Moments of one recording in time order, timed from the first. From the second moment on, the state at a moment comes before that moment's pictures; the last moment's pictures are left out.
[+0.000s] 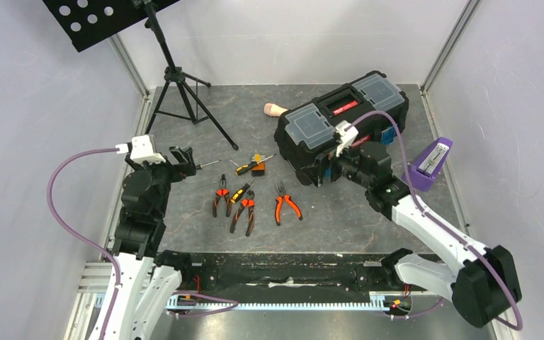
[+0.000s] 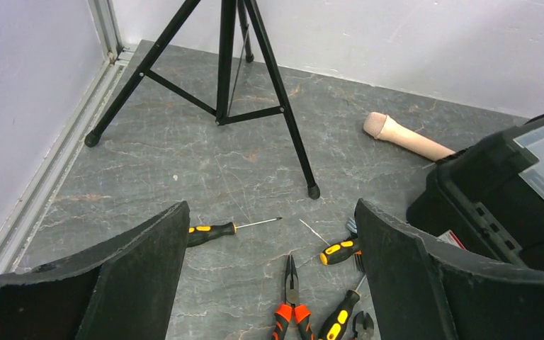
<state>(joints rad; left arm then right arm) -0.17 0.52 0.71 -0.26 -0.21 -0.21 0.47 1.03 0.63 0.16 -0.32 0.10</state>
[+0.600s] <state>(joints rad) -0.34 0.83 0.81 -0.23 0.01 -0.40 -0.06 1.28 1.25 -0.16 -0.36 0.08</state>
